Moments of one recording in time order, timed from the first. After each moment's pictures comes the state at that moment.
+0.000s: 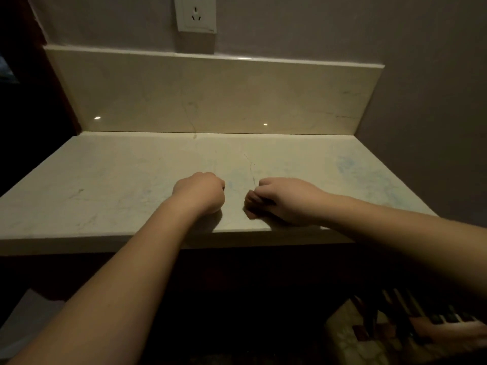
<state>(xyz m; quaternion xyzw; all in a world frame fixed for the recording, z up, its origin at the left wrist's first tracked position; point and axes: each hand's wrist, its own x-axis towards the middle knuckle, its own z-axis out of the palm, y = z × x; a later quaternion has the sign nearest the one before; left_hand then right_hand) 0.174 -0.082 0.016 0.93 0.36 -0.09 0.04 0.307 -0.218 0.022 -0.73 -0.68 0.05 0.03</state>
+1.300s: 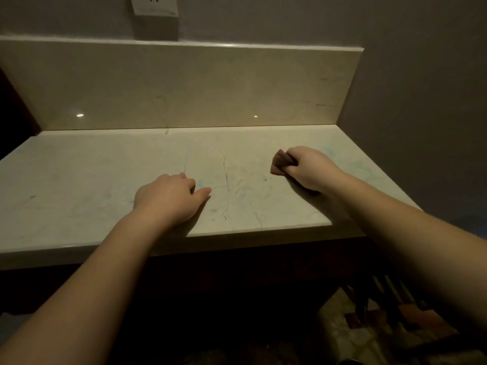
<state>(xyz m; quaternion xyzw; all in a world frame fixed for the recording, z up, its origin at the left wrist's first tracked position) 0.179 -0.086 0.000 0.93 0.37 -0.02 0.02 0.412 -0.237 0.009 -0.87 -0.46 0.05 0.18</state>
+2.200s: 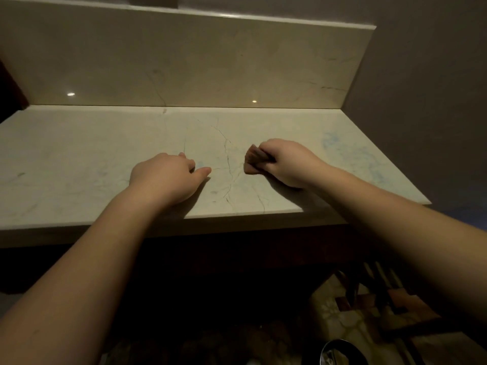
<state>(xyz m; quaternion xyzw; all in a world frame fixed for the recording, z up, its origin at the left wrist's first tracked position) 0.177 -0.086 0.003 0.92 0.38 -0.05 -0.01 0.367 -0.220 0.005 -0.80 -0.58 0.03 0.14</state>
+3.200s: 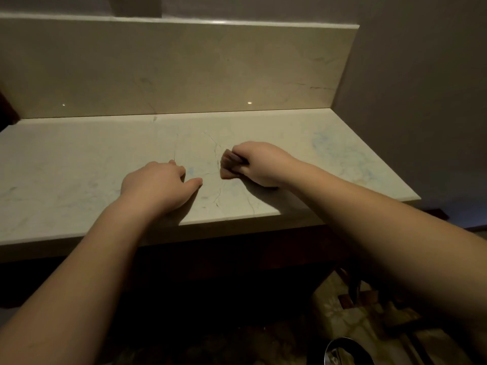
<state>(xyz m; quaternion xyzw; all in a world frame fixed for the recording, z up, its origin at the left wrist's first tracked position) 0.181 -0.090 0.005 0.92 0.39 -0.06 -0.02 0.354 -0.203 0.009 -0.79 -0.60 0.05 0.12</state>
